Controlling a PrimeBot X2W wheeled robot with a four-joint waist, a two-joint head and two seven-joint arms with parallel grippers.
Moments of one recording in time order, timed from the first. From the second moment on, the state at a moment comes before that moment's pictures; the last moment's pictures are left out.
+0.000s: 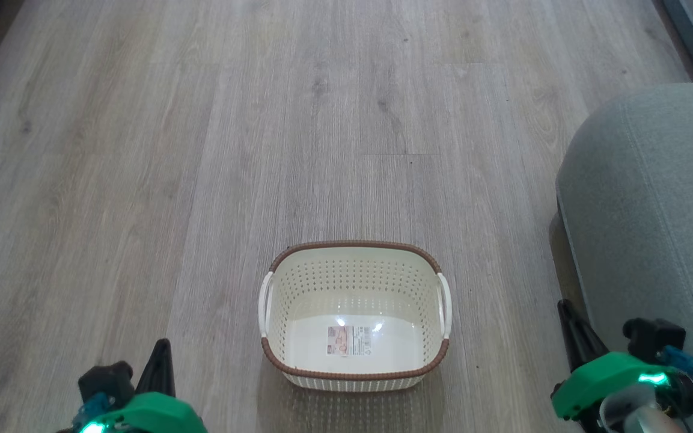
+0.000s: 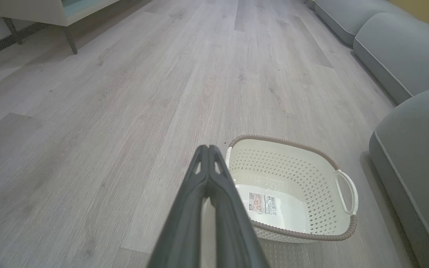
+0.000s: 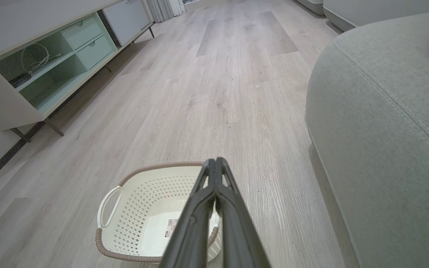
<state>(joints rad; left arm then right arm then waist) 0.04 0.05 -0.03 0.39 -0.27 0.04 -0.22 -0.06 -0.14 0.06 0.50 0.40 0.13 -0.22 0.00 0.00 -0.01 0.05</state>
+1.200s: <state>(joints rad) 0.01 0.04 0.00 0.36 -0.68 -0.02 -0.11 -0.06 -0.11 0.00 0.44 0.77 0.13 -0.11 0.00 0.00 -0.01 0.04</state>
